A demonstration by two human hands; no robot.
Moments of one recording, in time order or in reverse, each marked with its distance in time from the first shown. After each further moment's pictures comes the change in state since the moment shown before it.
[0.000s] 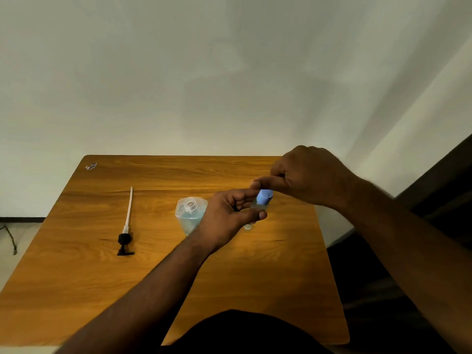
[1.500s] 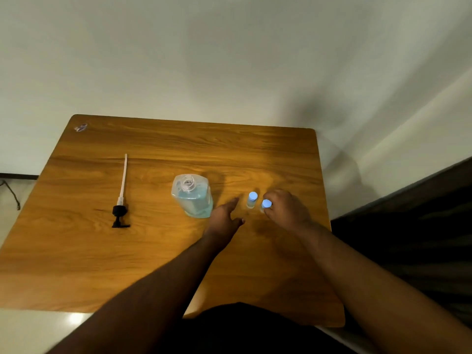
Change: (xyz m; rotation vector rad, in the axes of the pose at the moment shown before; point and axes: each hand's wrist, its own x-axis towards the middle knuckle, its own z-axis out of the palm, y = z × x) left_hand 0.018 -0.167 -0.013 0.601 0.130 -0.382; right_hand -0.005 0.035 0.218 0.343 -0.209 0.381
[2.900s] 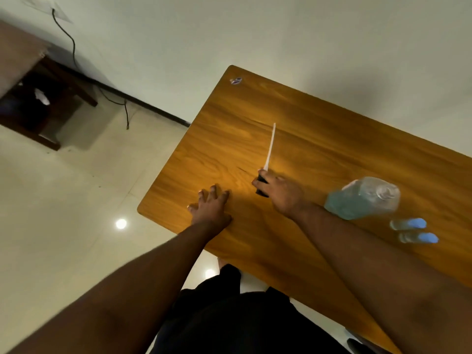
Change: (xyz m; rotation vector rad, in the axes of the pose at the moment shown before) left_hand -0.118 -0.261 -0.250 0.381 -0.040 -0.483; right_hand 0.098 -0.319 0.178 -0.488 -0.394 -0.553
